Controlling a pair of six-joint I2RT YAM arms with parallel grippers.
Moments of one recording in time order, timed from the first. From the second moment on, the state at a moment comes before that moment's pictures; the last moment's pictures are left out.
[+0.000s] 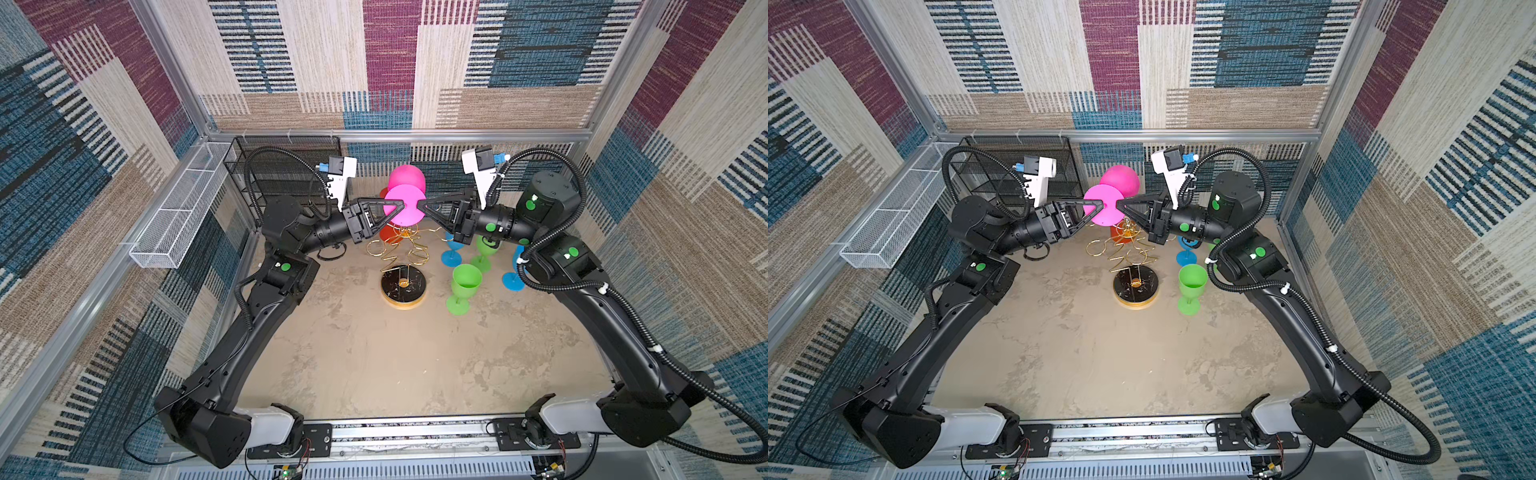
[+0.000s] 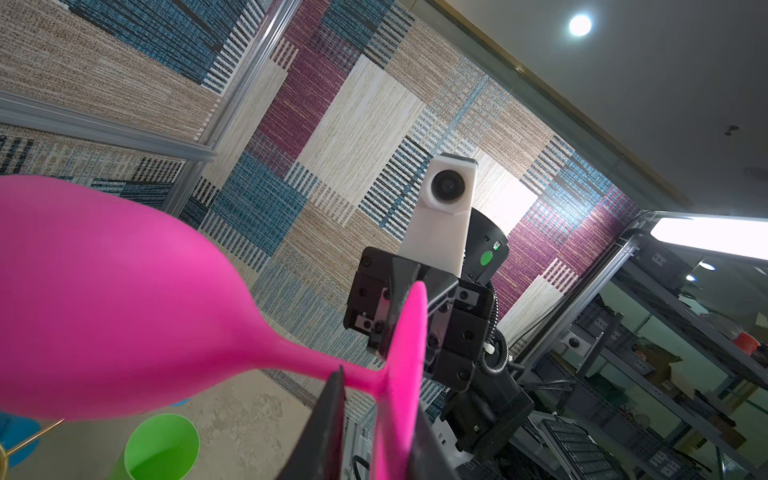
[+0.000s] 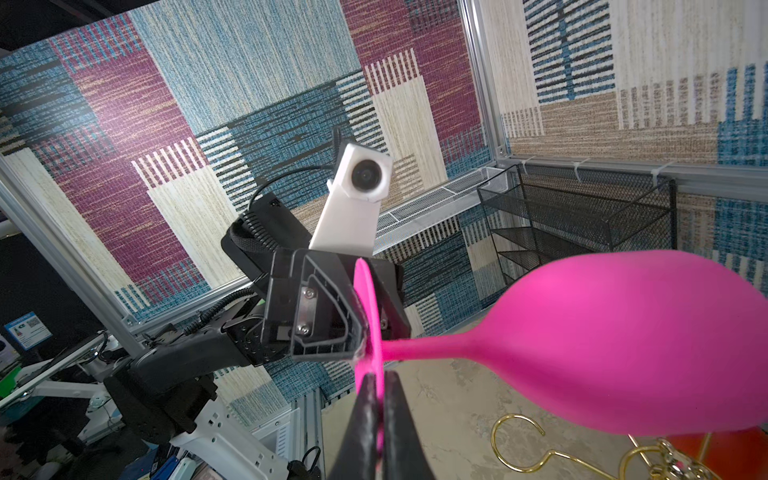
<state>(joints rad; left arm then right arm) -0.42 1.33 1.45 0.27 0.89 -0.92 0.55 1.38 1.71 -0.22 -0.72 0.42</state>
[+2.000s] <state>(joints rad) -0.41 1.28 1.56 0.09 0.72 -1.37 0.63 1.43 1.39 0.19 -0.30 -0.08</state>
